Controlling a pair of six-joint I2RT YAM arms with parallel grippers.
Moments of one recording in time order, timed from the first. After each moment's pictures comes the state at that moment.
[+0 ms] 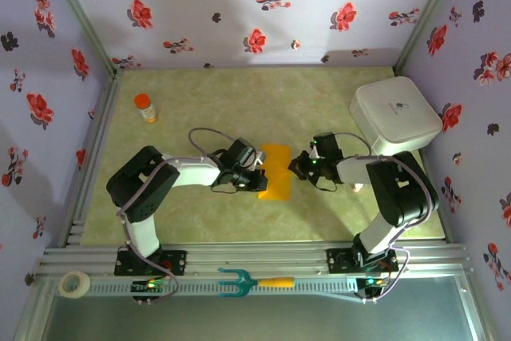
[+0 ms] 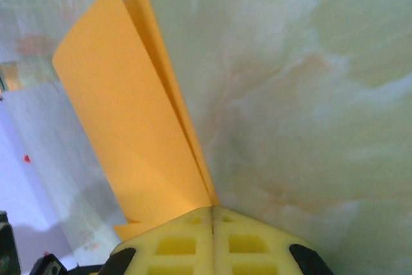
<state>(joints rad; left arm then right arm) -0.83 1.82 0.89 -0.05 0.43 -0.65 0.36 1.64 0.59 0.11 -0.52 1.00</state>
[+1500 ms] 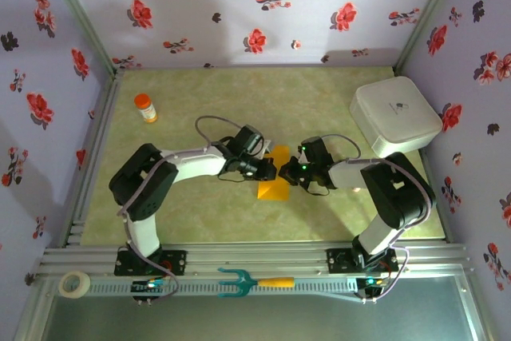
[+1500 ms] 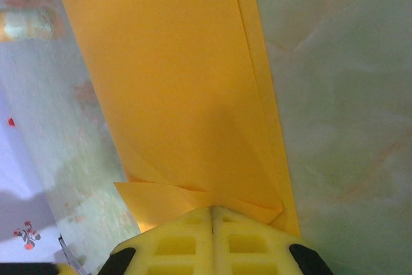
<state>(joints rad) -0.83 1.85 1.08 -0.18 0.48 -0.65 0.49 1.64 0.59 0.14 -0.49 1.01</state>
